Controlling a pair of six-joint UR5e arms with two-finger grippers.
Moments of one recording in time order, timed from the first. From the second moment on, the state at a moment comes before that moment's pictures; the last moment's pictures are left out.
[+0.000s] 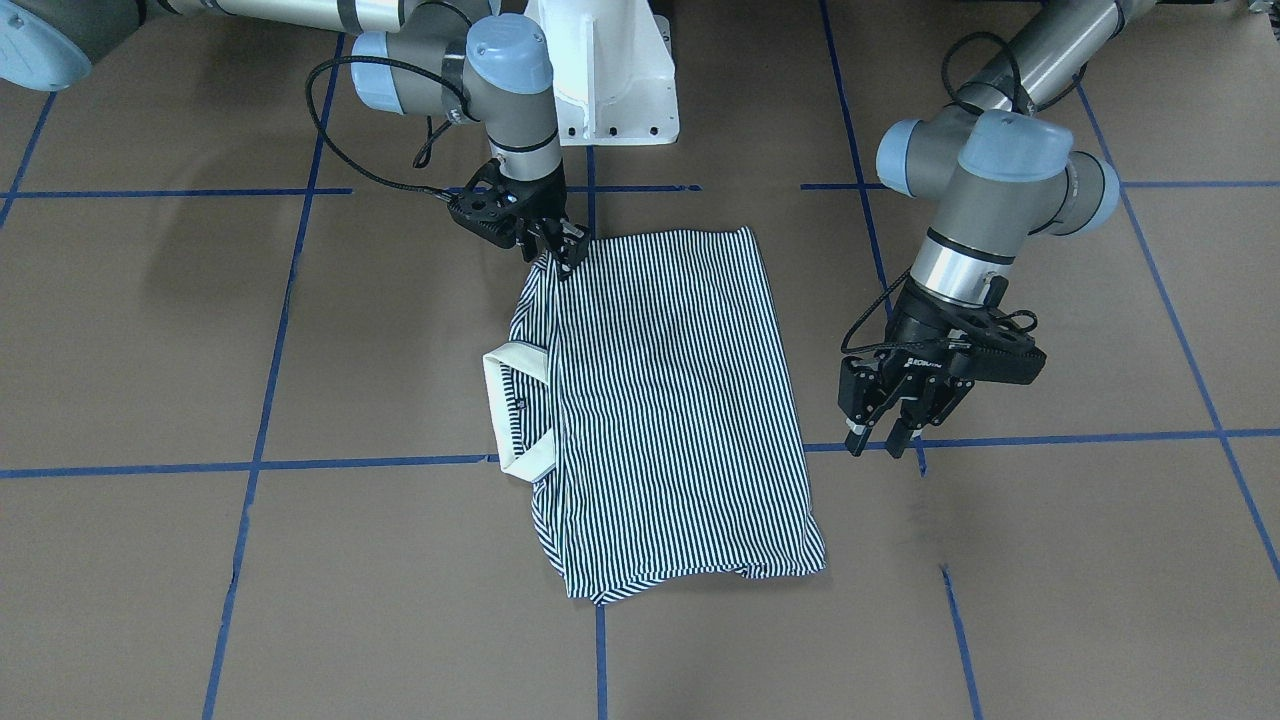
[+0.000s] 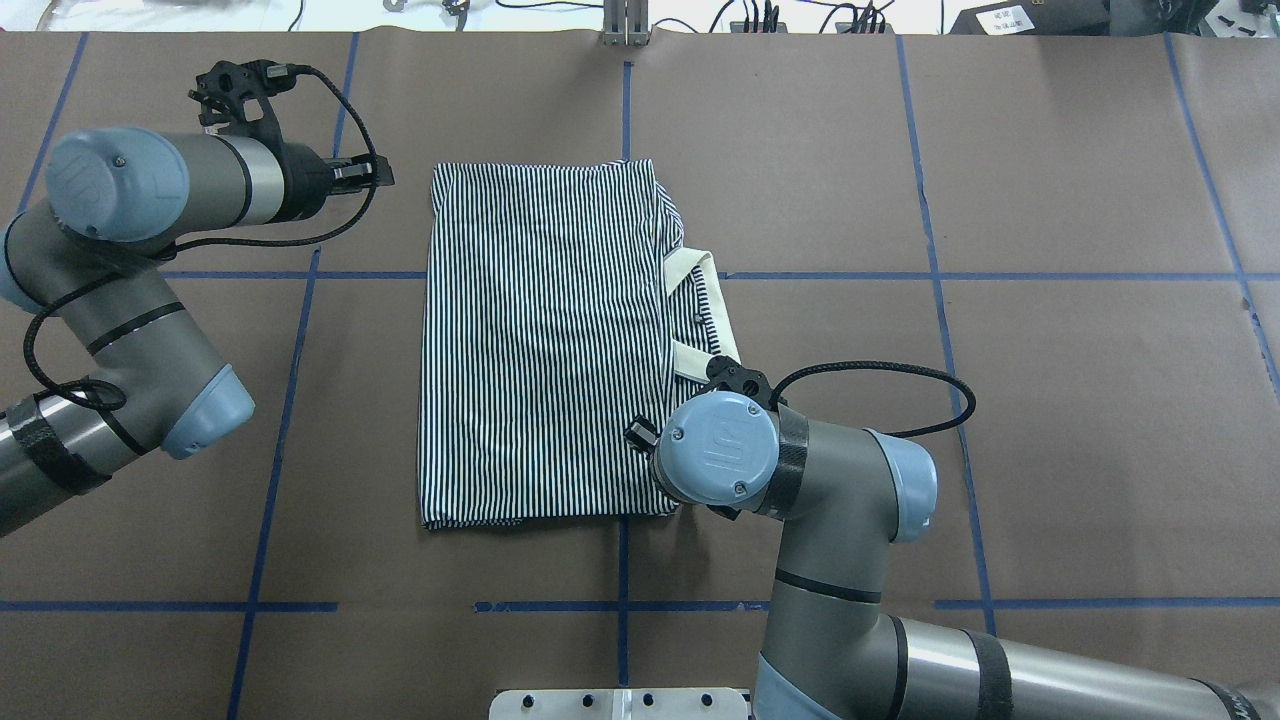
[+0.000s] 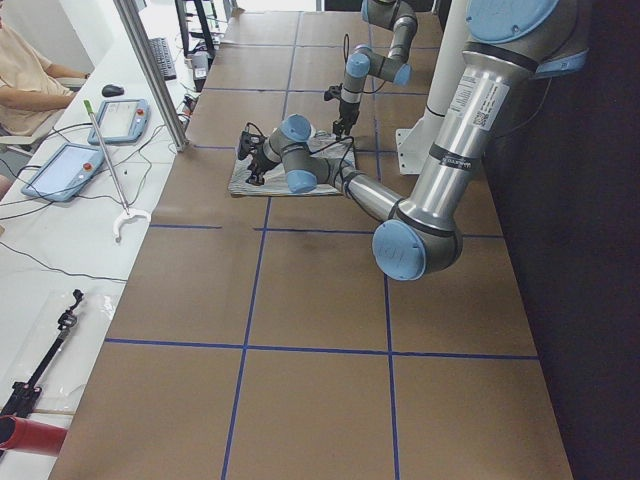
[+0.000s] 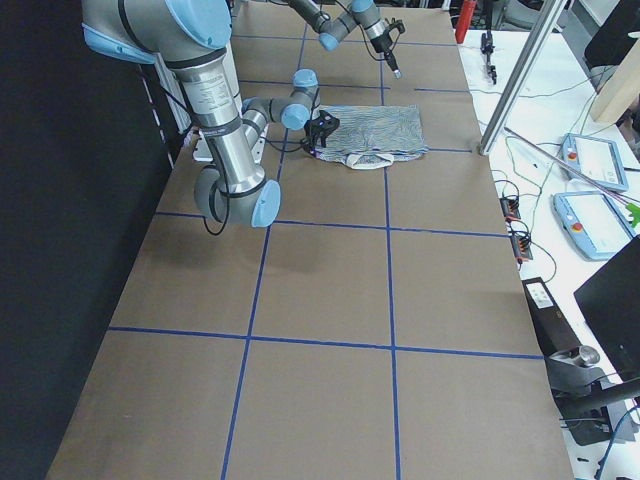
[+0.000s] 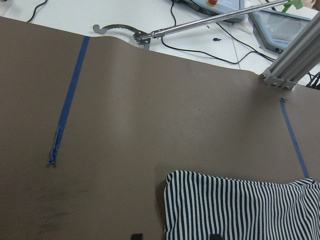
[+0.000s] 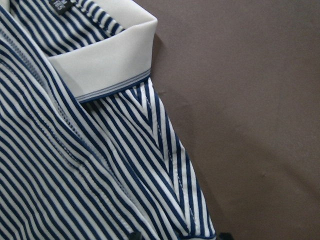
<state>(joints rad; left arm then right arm) -0.80 -1.98 -1.57 -2.33 -1.68 -1.22 0.31 -0.97 1.70 -1.48 1.65 2.02</state>
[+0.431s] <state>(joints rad) -0.80 -1.97 -1.58 -2.33 -1.68 -1.22 0.31 -0.97 1.69 -1.48 1.66 2.02</state>
